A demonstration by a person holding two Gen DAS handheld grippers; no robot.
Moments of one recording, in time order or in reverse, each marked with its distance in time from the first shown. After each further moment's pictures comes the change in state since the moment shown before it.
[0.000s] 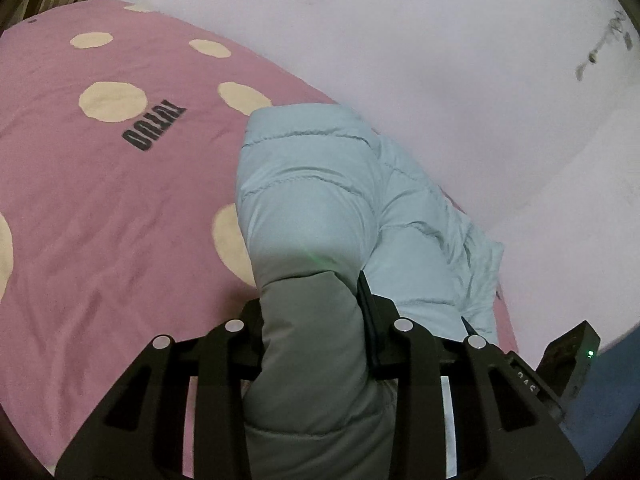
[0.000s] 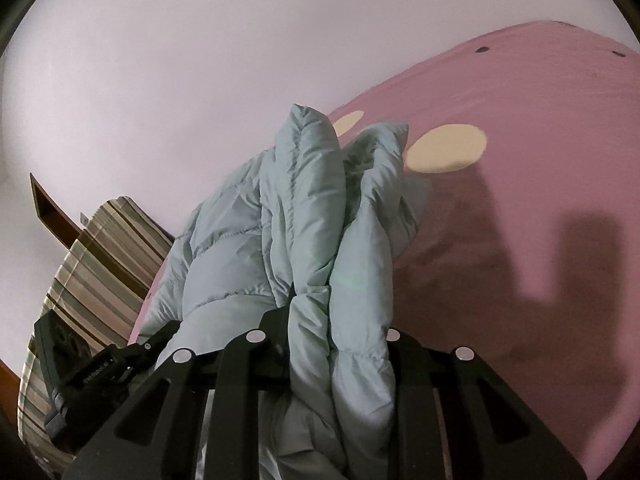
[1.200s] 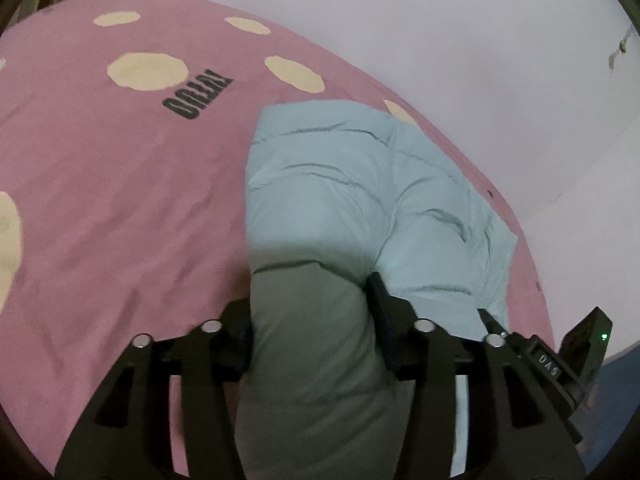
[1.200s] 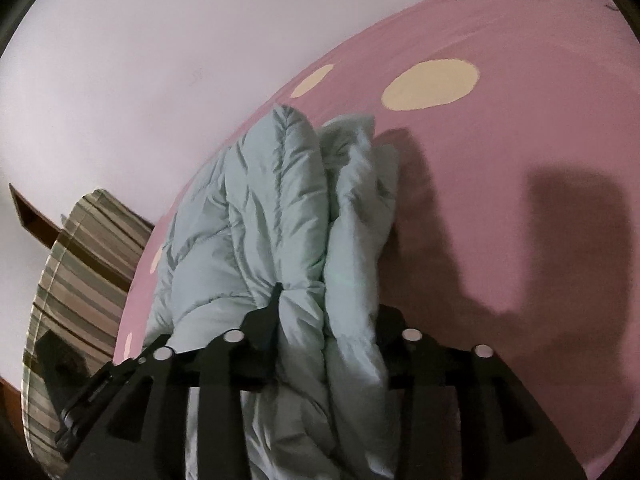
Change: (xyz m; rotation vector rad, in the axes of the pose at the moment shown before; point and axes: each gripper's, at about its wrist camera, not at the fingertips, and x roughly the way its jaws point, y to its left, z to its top) left arm 0.025 0.031 -0.006 0.011 0.041 0.128; right arm 0.040 -0.021 -0.017 0.074 0.095 -0.062
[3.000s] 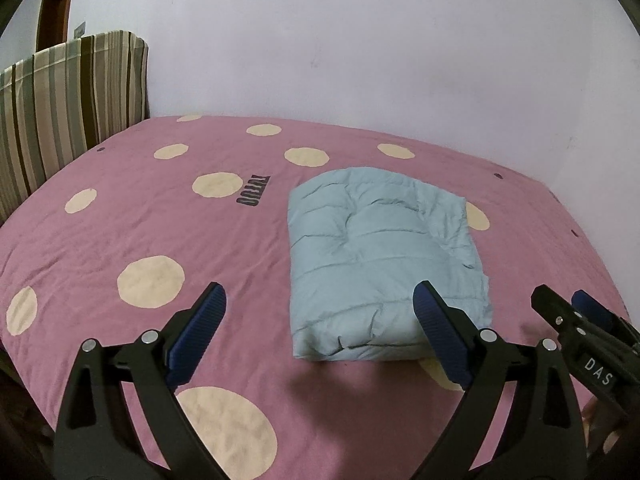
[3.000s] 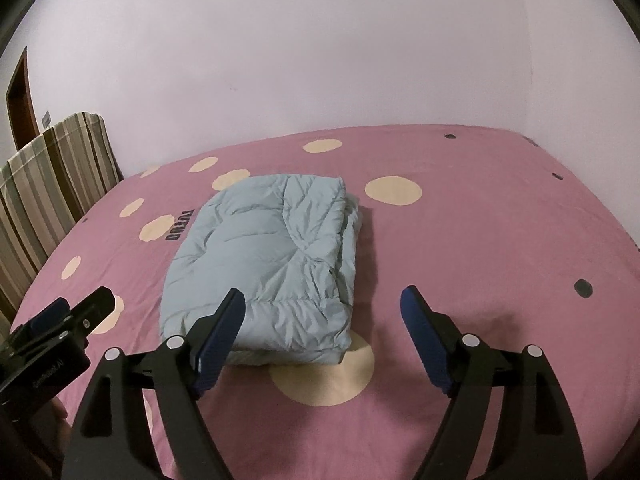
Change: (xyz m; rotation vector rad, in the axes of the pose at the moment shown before) left arm -0.169 -0.072 -0.076 0.313 -0.234 0.267; right arm -0.159 0.097 -0.076 -0.420 -0.196 -0.310
